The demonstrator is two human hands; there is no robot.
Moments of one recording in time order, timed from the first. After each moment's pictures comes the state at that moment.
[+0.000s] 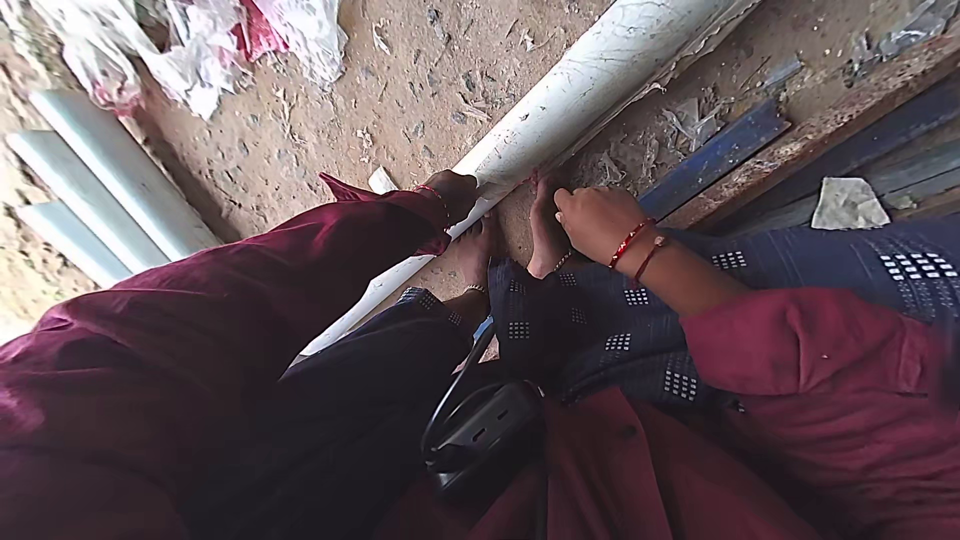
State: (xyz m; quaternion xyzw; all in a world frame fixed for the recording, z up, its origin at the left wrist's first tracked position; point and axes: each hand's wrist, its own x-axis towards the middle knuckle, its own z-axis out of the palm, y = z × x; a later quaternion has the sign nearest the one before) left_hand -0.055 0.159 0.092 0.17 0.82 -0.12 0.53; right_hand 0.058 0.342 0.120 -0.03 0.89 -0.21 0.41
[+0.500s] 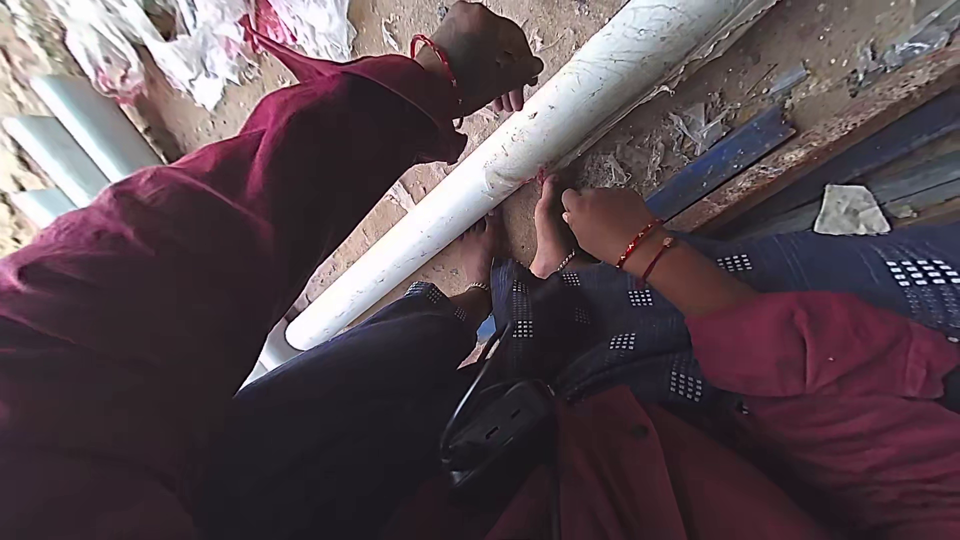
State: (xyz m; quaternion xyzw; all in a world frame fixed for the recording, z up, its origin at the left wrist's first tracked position) left_hand -0.151 0.196 0.098 0.43 0.76 0.36 0.33; right_hand 0.056 0.341 0.127 -0.03 0.88 -0.20 0.44
